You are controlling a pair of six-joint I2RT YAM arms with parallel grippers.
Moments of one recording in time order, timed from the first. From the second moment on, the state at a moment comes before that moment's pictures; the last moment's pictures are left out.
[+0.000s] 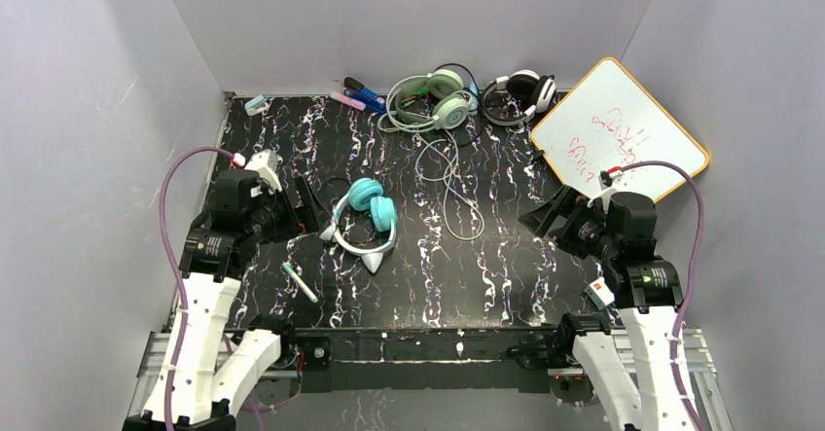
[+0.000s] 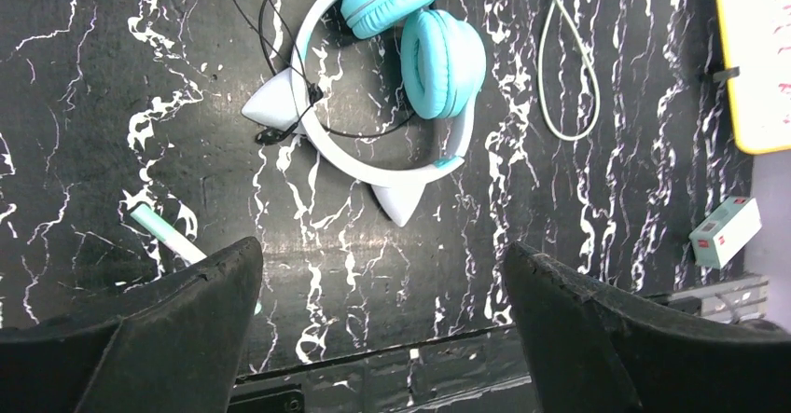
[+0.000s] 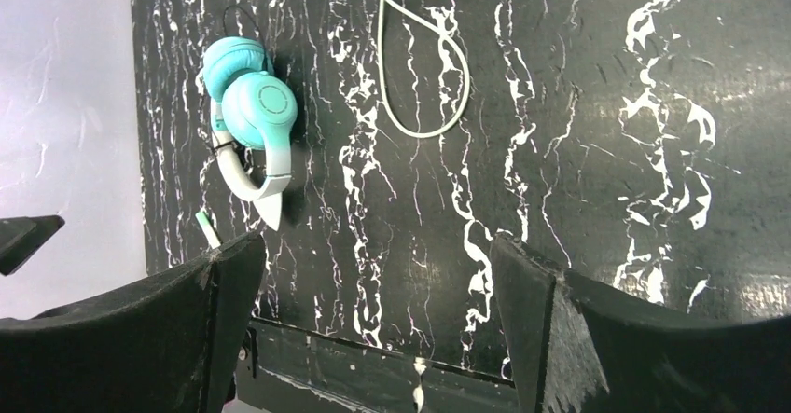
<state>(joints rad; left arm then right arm) -0.13 0.79 1.02 -0.95 0.20 -0.42 0.07 0.58 0.81 -0.81 -0.36 0.60</state>
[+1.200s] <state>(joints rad) -0.19 0.65 0.58 -0.85 0.08 -0.87 0.07 0.80 0.76 -0.71 -0.52 0.55</state>
